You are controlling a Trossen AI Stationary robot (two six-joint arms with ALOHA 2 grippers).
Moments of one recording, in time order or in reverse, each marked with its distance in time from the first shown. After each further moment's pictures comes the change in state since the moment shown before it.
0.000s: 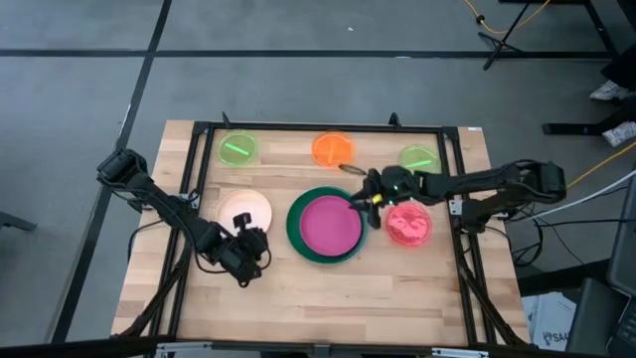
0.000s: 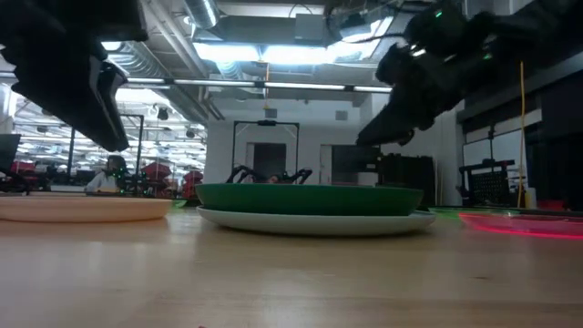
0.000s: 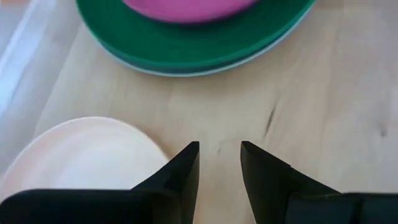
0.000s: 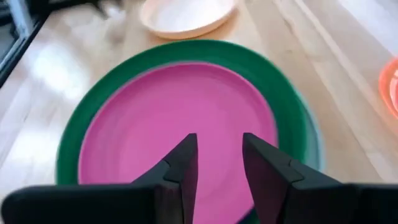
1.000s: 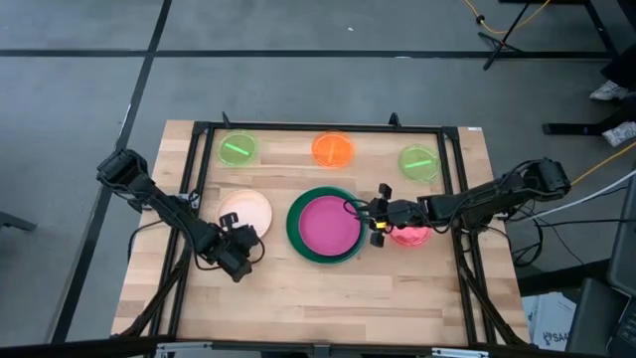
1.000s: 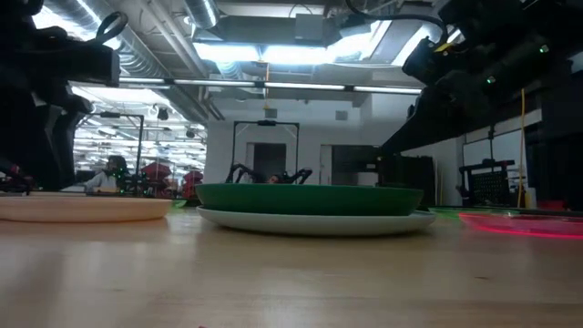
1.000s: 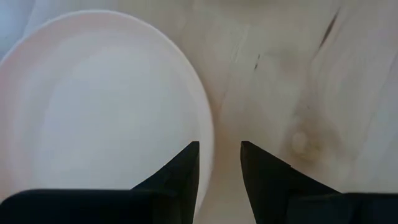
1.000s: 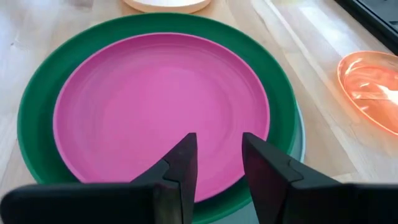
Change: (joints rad) left arm -0.012 0.000 -0.079 -0.128 0.130 -0.179; right arm 0.289 -0.017 -0.084 0.026 0.473 0.027
